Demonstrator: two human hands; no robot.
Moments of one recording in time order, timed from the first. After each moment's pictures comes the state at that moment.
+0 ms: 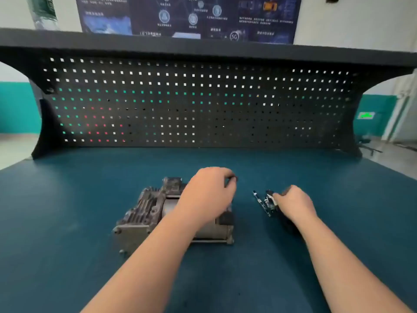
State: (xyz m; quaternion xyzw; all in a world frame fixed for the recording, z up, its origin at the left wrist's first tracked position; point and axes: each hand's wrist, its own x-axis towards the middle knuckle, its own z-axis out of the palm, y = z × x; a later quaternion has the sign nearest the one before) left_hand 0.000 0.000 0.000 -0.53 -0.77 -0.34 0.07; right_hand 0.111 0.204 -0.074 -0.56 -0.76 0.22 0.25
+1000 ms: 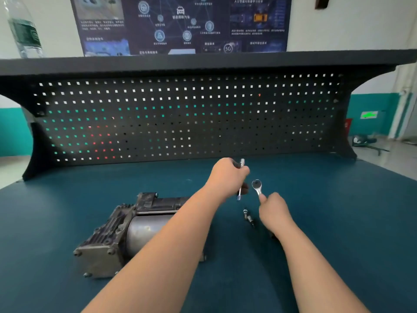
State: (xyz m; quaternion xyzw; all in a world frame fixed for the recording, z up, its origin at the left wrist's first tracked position) left_hand 0.035 0.119 0.017 -0.40 -0.73 -0.52 -0.17; right_hand 0.113 0.212 -0.073 -0.50 -0.76 0.32 0.27
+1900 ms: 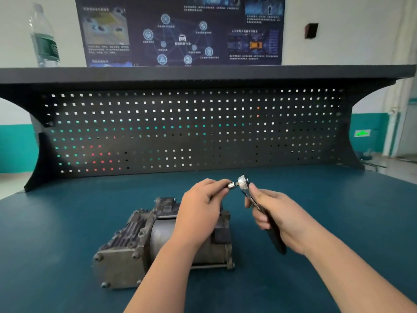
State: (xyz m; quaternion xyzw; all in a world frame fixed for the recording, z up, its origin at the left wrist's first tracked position) left_hand -0.020 0.028 -0.046 -0.52 -0.64 -0.55 0.12; right_hand 0.112 0.132 -0.042 -0.14 -0.71 0.63 0.29
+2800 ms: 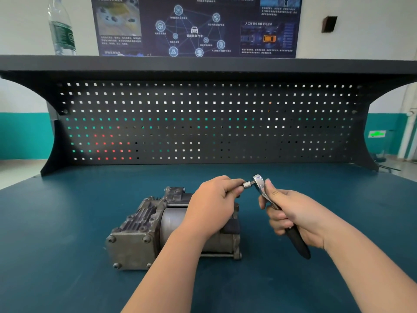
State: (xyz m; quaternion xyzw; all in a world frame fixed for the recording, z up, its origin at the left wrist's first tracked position) left_hand -0.017 0.025 -0.046 -0.55 -0.69 -0.47 0.09; right_hand 0.124 0.135 -0.037 -0.22 -0.72 0.63 0.18
